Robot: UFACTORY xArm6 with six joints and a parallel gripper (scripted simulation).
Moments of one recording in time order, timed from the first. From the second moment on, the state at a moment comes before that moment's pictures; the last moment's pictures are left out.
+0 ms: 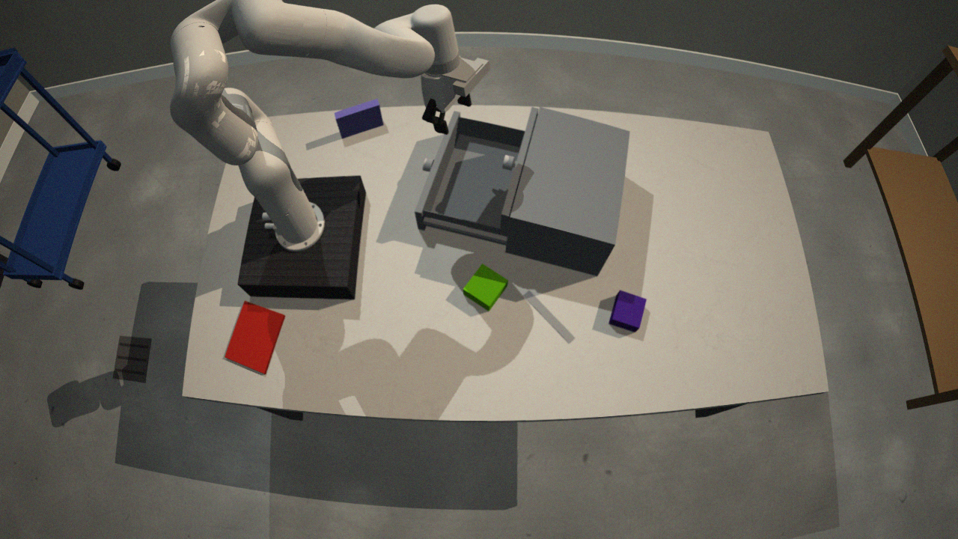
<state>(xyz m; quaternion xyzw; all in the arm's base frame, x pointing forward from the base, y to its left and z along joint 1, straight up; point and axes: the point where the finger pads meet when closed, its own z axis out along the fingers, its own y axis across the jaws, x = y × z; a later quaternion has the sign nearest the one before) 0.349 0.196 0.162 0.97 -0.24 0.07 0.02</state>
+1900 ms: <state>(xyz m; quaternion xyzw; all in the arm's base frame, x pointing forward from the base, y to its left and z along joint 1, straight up) 0.282 0.189 0.067 0.99 -0.11 0.10 0.01</state>
